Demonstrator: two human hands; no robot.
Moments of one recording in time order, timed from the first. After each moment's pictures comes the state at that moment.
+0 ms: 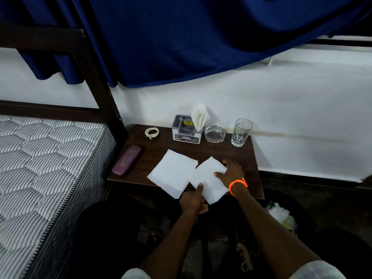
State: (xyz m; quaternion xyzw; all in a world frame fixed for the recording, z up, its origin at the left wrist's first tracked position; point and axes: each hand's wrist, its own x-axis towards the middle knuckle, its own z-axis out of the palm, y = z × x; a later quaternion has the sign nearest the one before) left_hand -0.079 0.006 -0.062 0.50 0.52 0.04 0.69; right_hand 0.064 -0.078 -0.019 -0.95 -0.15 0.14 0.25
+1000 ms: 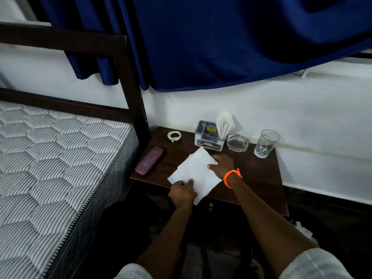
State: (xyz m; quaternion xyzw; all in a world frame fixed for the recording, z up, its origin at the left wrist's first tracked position) left_hand -0.107 0.093 -0.036 0.55 0.58 0.20 0.56; right_hand 0.048 0.032 0.013 -0.89 -0.27 0.20 0.32
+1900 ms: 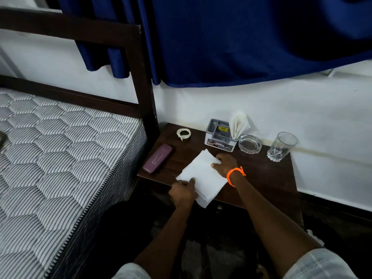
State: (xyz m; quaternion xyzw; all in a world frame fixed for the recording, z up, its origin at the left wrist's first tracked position) left_hand -0.115 0.125 -0.051 0.56 0.60 0.18 0.54; right_hand 0.059 0.068 -0.009 -0.90 -0.27 0.20 0.26
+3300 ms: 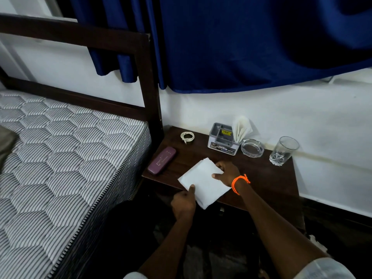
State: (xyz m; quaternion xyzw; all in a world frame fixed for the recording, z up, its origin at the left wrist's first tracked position) left_hand -0.139 0.109 -0.070 0.55 0.60 0.16 0.56; right_hand 0.047 0.052 -0.011 -0.87 -0.33 0.24 0.26
